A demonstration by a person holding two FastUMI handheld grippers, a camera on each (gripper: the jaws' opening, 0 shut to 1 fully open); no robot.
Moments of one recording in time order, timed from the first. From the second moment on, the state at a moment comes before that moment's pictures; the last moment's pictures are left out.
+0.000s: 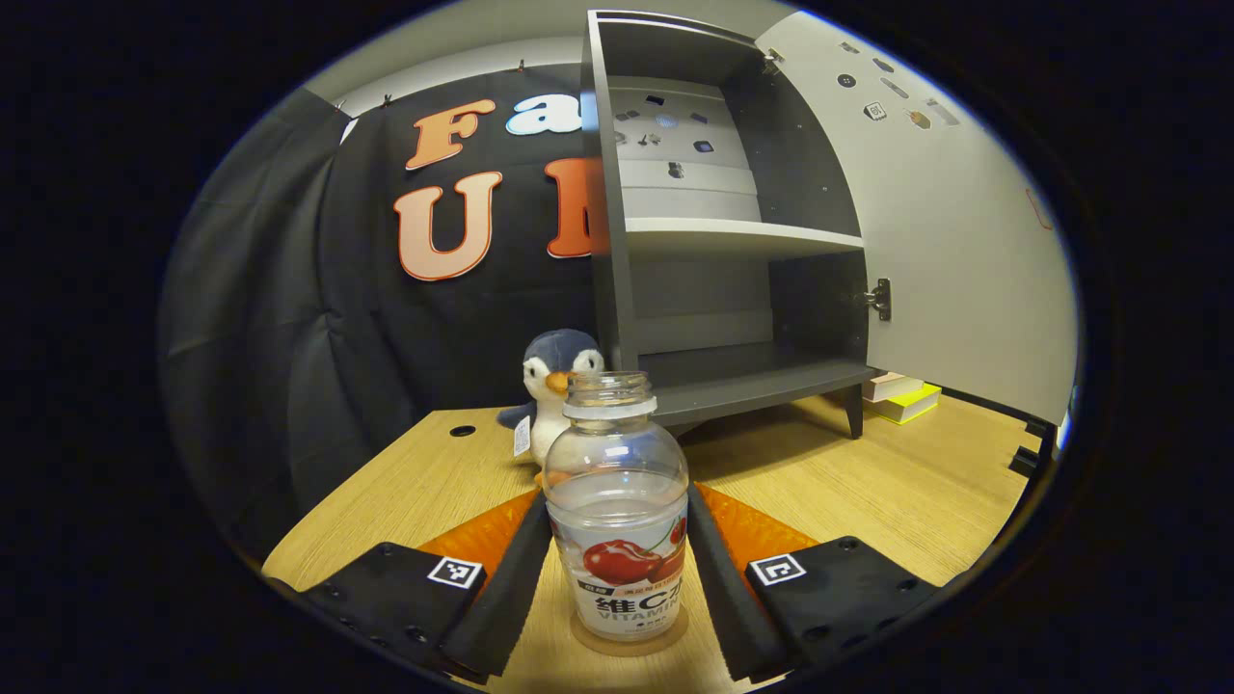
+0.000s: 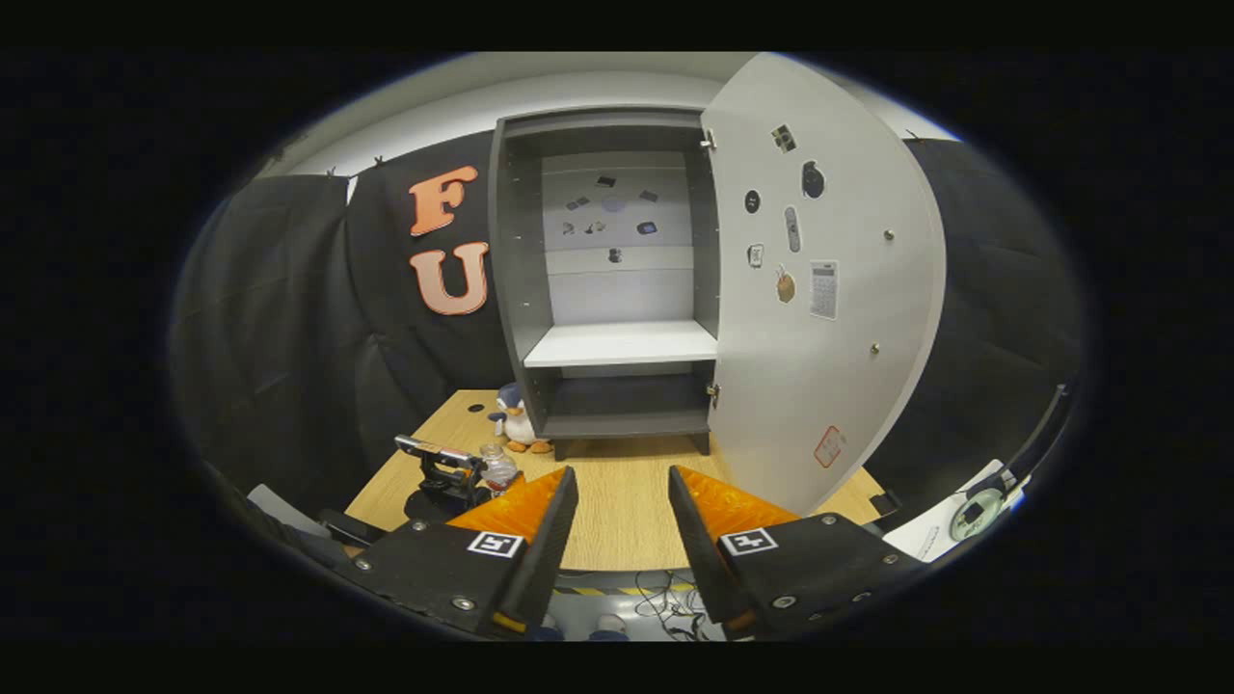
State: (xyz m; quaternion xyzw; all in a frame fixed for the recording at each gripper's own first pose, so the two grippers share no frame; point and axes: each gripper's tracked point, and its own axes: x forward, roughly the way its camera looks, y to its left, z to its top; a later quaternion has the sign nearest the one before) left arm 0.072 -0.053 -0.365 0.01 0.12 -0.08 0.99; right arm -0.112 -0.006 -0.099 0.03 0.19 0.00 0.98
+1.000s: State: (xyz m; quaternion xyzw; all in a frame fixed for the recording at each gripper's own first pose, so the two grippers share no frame) left arm 0.064 -0.052 -0.358 0.05 0.11 -0.07 0.99; right arm -0.104 -0.009 -0.105 0.04 0.20 0.01 0.98
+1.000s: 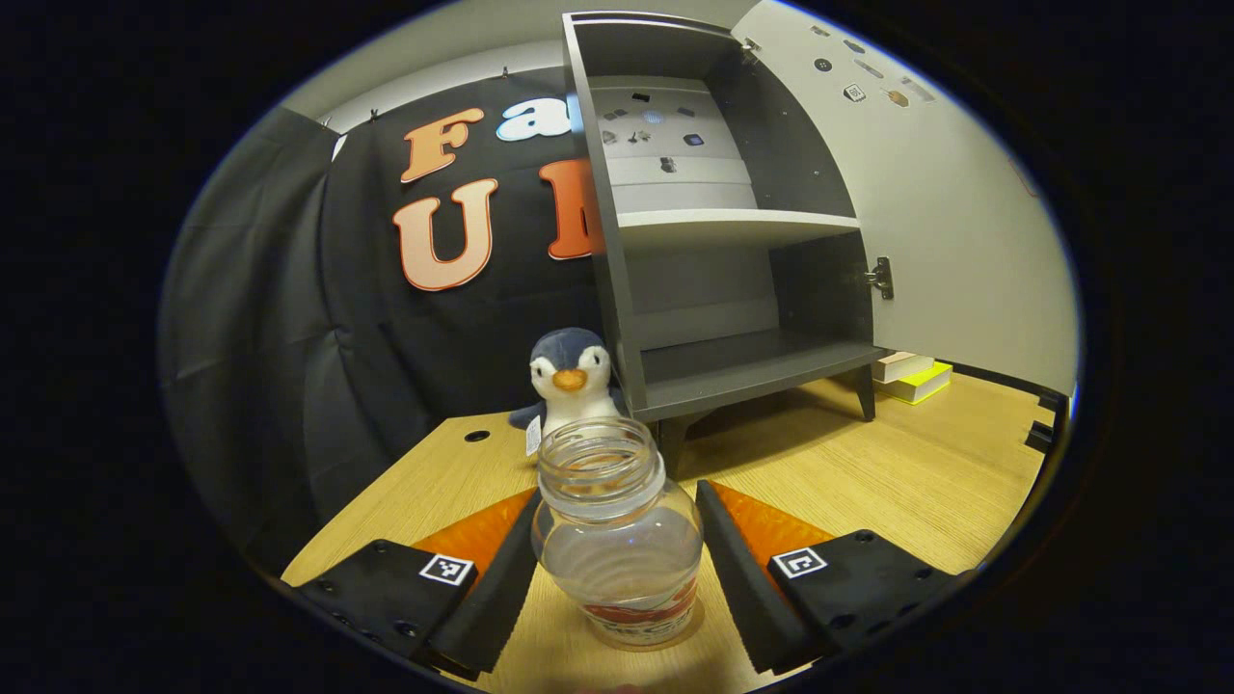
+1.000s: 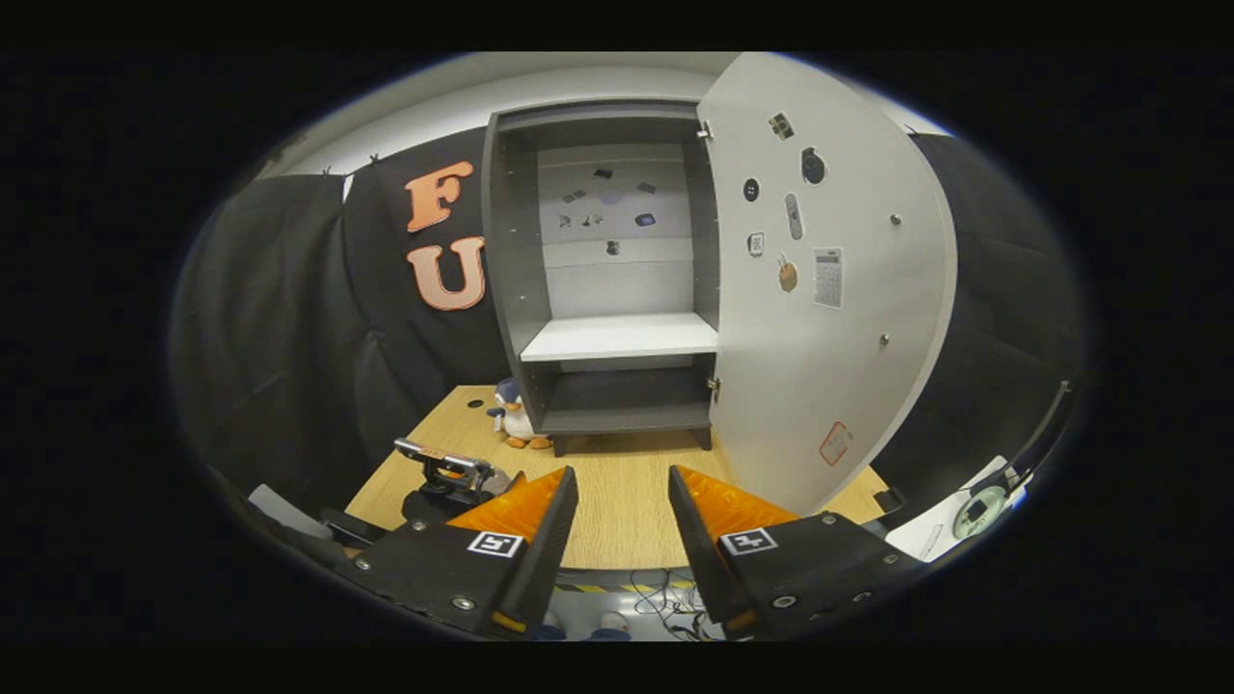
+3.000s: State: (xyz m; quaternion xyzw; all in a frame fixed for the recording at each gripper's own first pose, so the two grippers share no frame) left arm 0.045 -0.082 -0.135 -0.03 0.05 -0.08 0.99; right arm -0.142 -0.134 -0.016 0.07 0.06 -0.04 0.99
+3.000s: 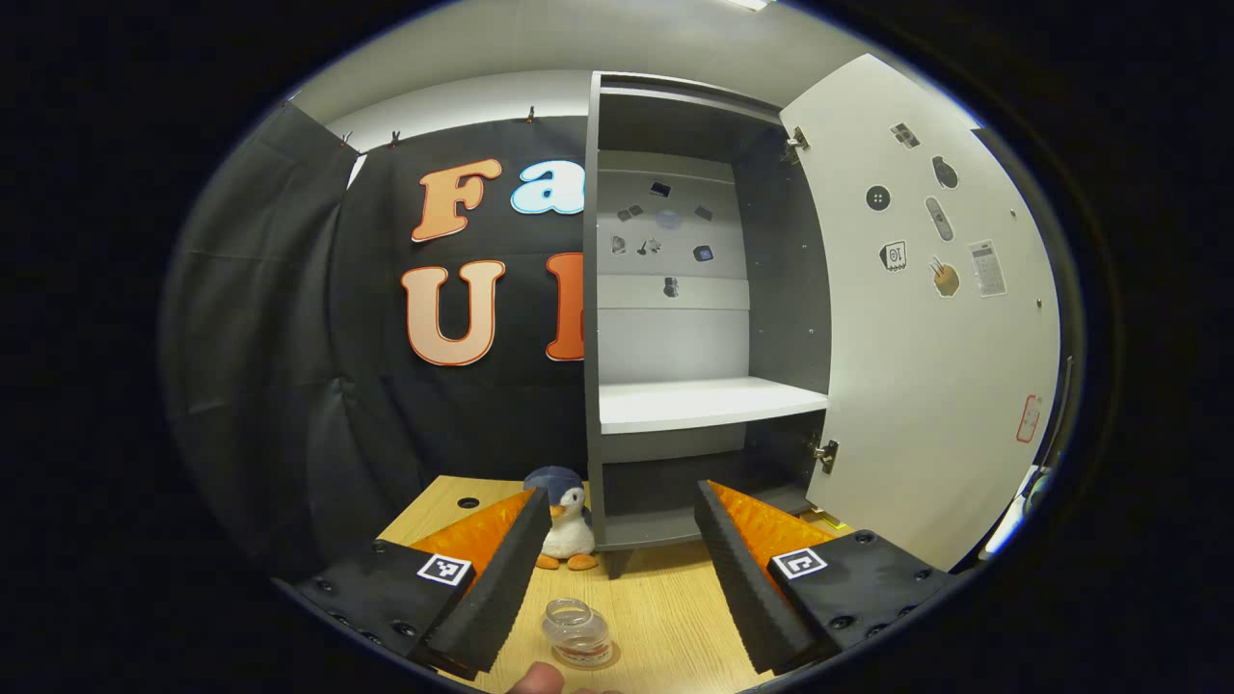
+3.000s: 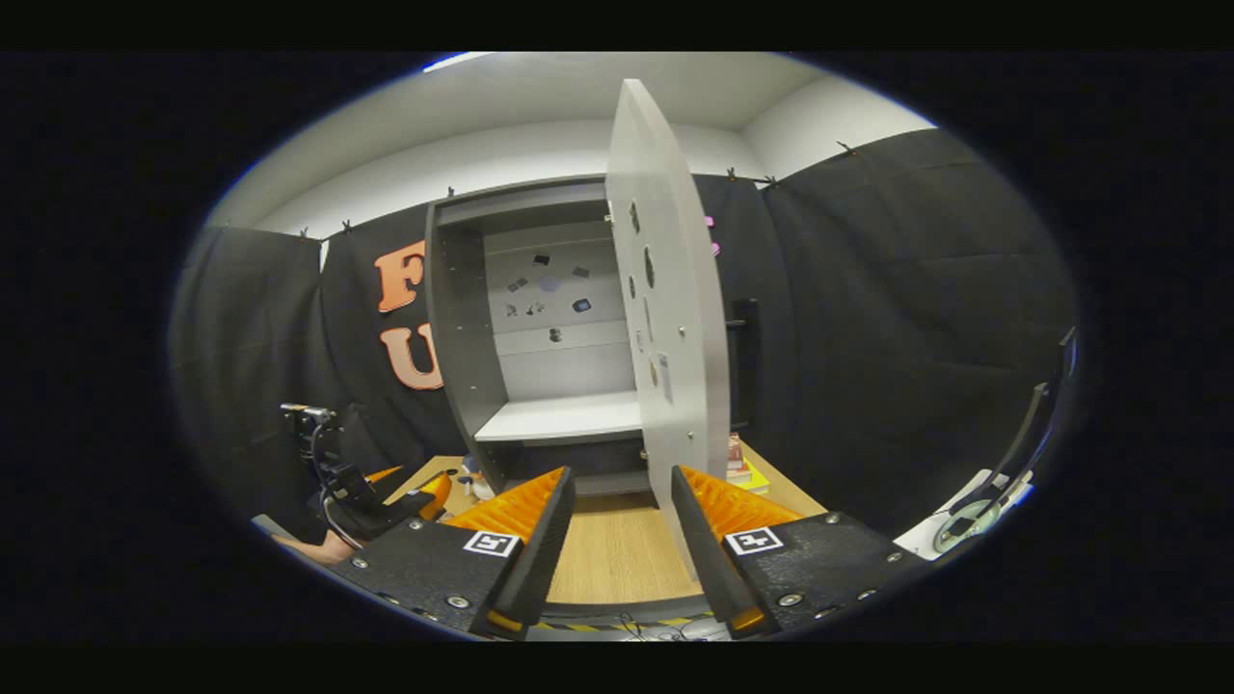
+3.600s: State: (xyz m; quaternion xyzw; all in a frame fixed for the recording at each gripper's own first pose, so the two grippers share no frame) left arm 0.032 -0.117 -0.099 -0.02 0.04 -0.09 1.00; right arm -0.158 -0.215 -0.001 0.06 0.03 -0.06 1.00
